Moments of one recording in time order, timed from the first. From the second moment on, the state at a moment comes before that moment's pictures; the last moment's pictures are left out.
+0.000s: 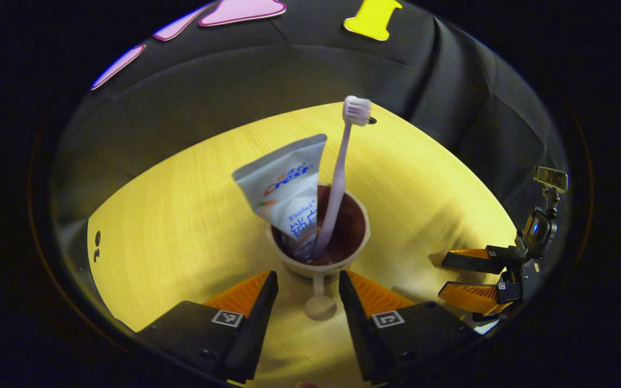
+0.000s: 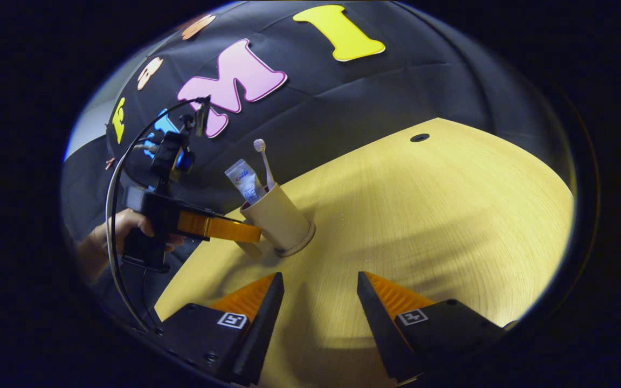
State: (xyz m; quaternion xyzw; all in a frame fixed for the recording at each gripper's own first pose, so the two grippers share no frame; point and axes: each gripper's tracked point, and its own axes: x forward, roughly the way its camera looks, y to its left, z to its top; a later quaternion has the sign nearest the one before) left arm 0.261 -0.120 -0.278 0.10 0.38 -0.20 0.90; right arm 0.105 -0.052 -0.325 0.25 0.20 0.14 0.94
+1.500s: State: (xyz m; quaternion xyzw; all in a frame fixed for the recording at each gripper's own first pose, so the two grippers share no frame) left arm 0.058 -0.005 -0.163 -0.11 0.24 -0.14 0.95; right arm 0.024 0.027 -0.124 0.24 0.20 0.16 0.94
